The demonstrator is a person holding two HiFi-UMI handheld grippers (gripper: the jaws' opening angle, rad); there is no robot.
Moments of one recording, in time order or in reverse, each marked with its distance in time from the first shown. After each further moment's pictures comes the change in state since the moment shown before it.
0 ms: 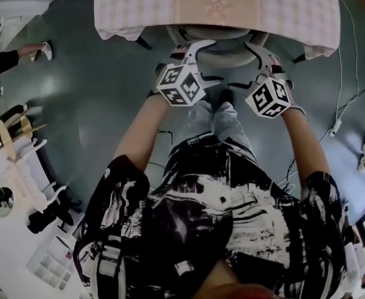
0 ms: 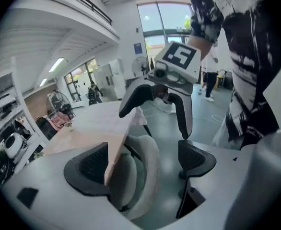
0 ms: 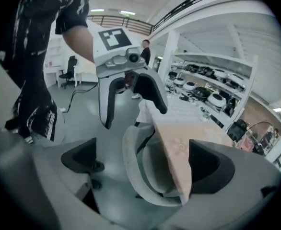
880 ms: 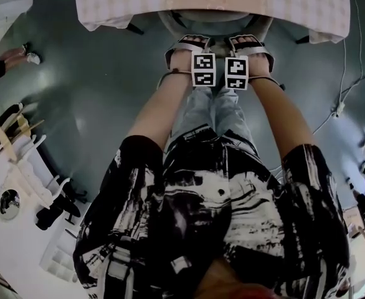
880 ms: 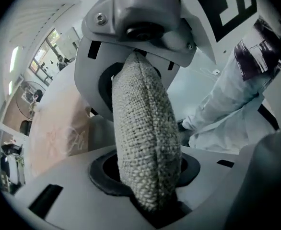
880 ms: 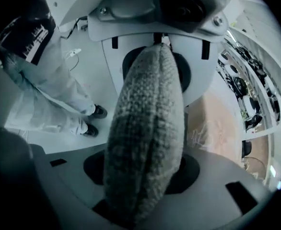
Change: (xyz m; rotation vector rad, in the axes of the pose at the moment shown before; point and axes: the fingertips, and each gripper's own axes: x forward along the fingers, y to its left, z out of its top) left arm 0.128 -0.036 -0.174 0.235 0.519 -0.161; right arm 0.159 0.038 -0.133 -0.420 0.533 0.156
